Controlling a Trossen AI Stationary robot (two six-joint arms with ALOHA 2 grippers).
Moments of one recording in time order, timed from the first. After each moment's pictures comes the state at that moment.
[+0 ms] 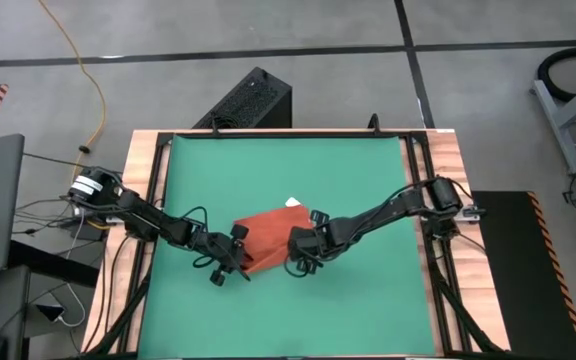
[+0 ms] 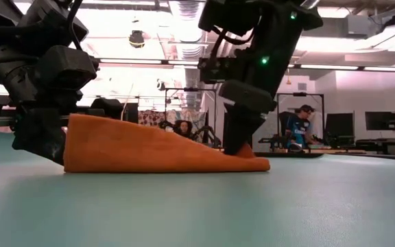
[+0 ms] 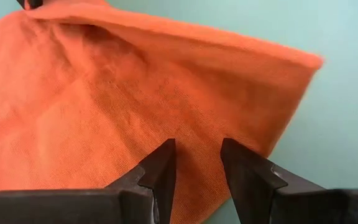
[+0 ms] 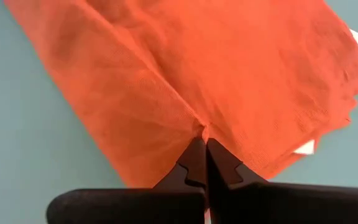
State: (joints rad) left arm -0.29 1.52 0.37 0.40 -0.02 0.21; right arm 0.22 1.93 1.29 -0.54 0.34 0.42
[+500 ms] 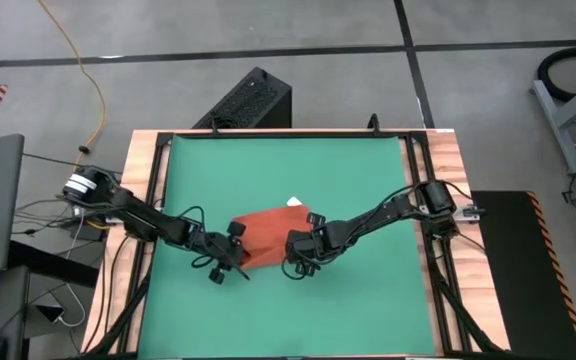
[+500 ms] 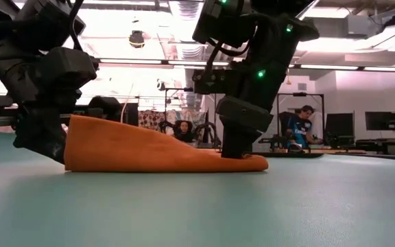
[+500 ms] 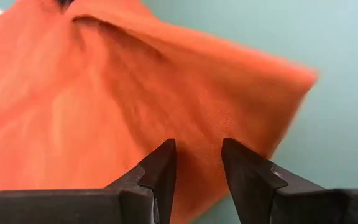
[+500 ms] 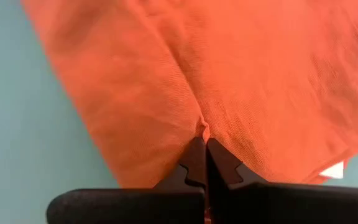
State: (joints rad) left arm -0.30 1.47 0.37 0.35 -0.10 0.20; right arm 0.22 1.99 1.29 -0.50 0.33 0.39
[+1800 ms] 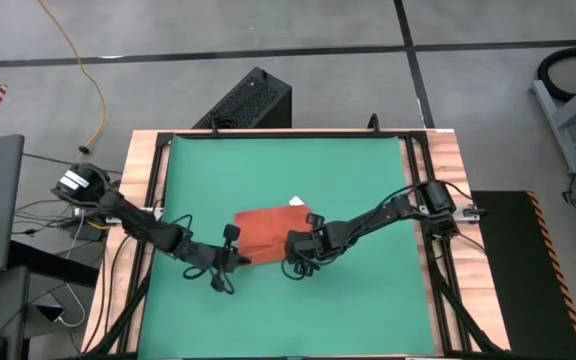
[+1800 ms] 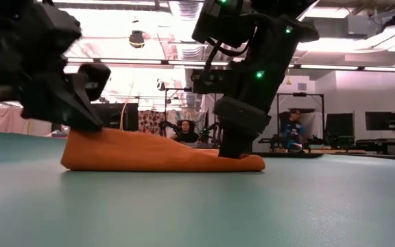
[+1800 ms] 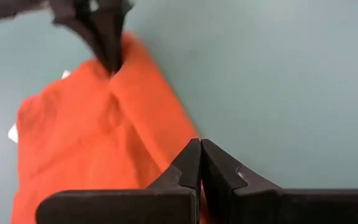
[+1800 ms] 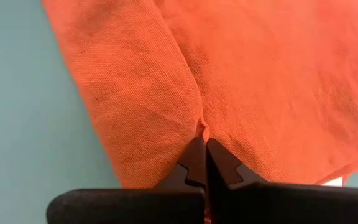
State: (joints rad) left arm -0.46 1.39 0.37 0.47 -0.36 0.17; right arm 0.22 2.00 1.28 -0.46 0.34 0.38
